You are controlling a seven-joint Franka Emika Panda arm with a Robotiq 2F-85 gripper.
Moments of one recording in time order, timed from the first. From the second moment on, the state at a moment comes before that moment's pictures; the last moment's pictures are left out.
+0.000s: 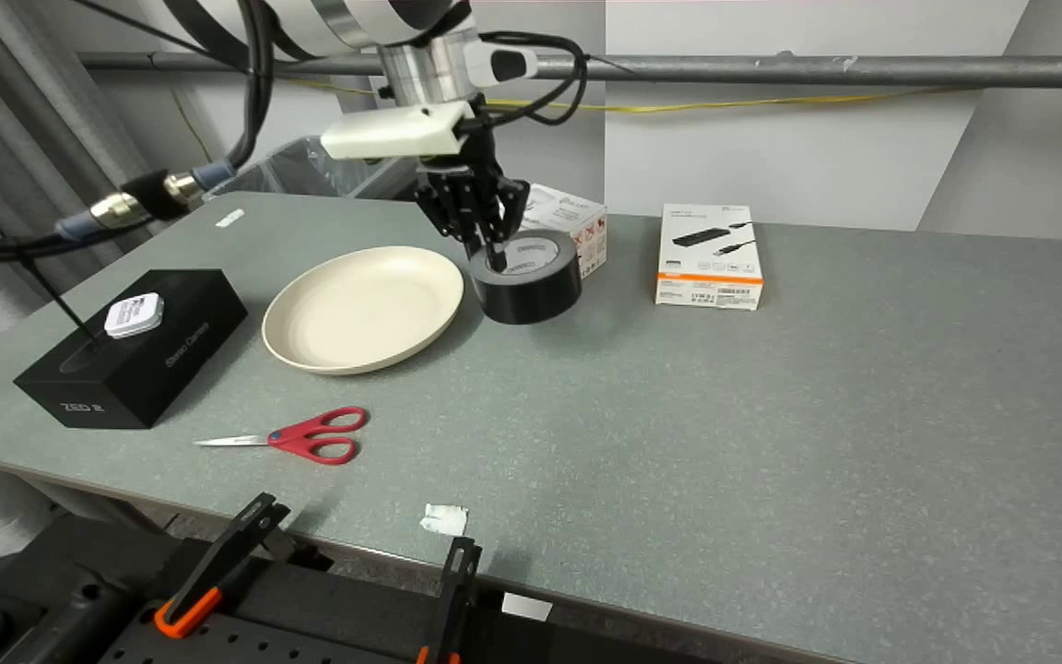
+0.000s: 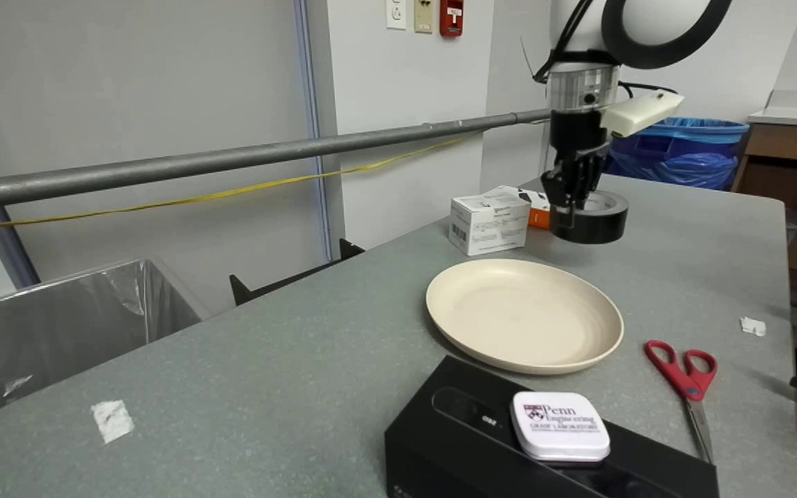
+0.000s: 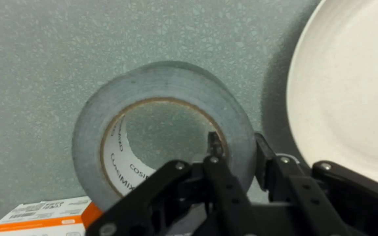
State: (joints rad) arm 0.08 0.28 -0.10 -2.28 -0.17 2.50 0.32
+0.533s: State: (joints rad) arm 0.13 0.04 0.05 -2.45 -0.16 2.51 0.32
